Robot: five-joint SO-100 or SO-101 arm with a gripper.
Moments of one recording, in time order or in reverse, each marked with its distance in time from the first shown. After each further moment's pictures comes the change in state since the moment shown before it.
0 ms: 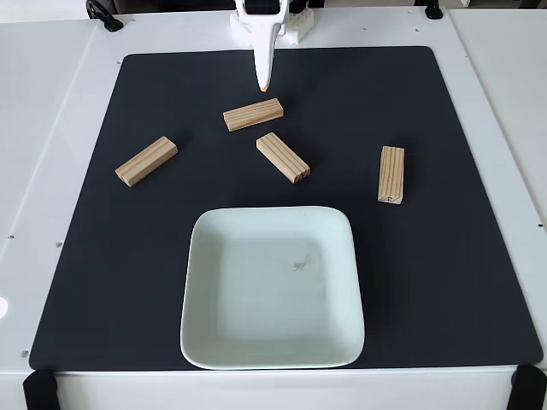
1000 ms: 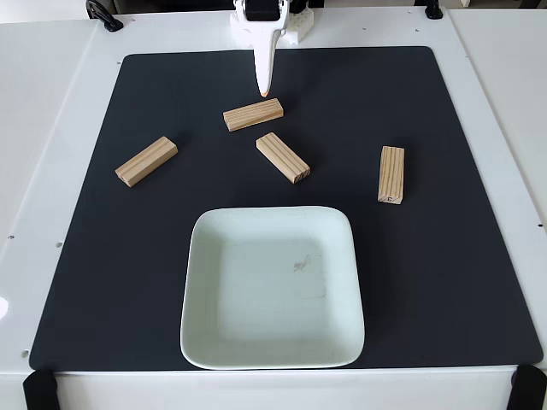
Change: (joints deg) arm 0.0 3.3 5.1 -0.7 0.0
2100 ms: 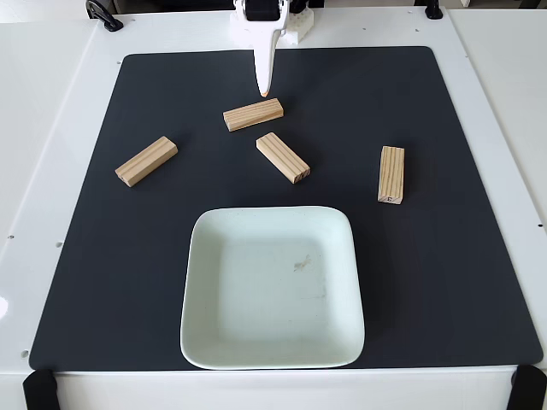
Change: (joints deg) arm 0.0 0.0 0.0 0.0 0.0
